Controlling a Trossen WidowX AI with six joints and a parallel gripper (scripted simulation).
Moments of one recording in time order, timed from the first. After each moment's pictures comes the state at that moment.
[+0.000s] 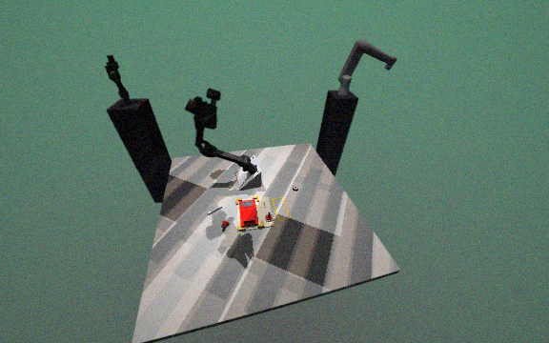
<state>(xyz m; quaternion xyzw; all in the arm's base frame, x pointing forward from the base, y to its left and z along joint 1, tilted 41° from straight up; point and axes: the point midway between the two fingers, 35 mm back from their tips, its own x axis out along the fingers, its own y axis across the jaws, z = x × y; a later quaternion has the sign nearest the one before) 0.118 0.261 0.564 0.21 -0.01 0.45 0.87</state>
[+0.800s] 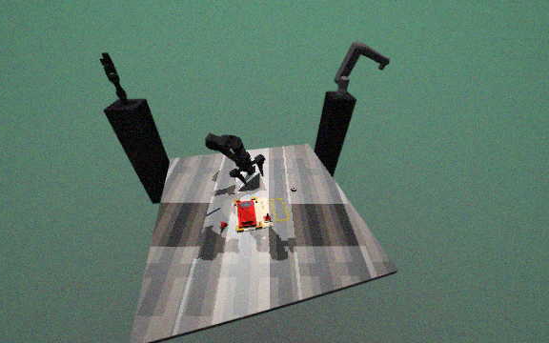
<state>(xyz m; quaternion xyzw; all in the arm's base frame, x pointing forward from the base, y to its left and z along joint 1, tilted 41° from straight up) 0.332 0.223 0.276 -0.12 0.30 0.06 0.94</state>
